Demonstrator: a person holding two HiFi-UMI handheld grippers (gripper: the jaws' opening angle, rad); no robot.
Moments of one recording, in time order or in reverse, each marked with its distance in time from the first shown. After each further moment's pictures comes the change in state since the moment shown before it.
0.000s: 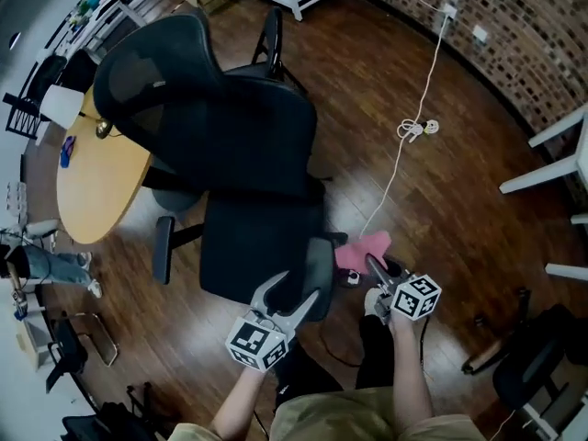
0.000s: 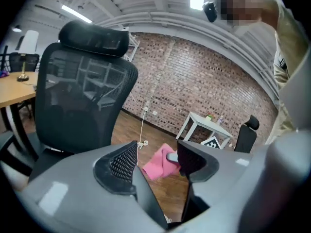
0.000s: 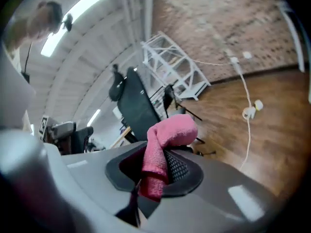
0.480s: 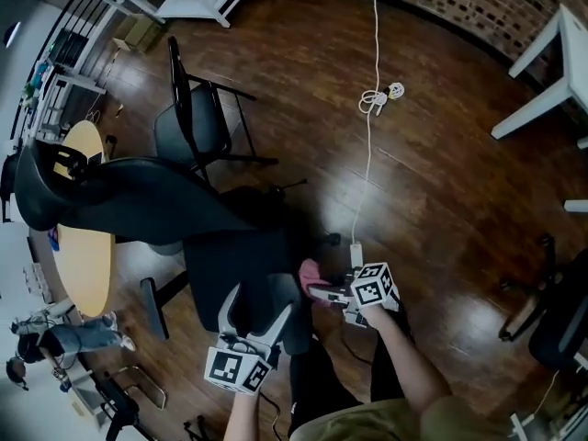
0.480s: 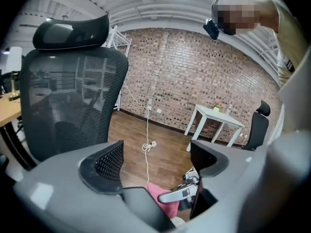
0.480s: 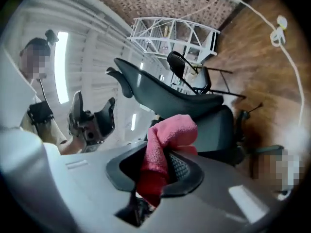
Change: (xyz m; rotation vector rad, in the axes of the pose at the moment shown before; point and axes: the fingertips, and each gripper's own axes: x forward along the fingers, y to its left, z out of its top) left arm 0.095 0.003 0.030 0.107 0.041 0.110; right arm 0.063 -0.007 -0.077 0.364 0.208 0.542
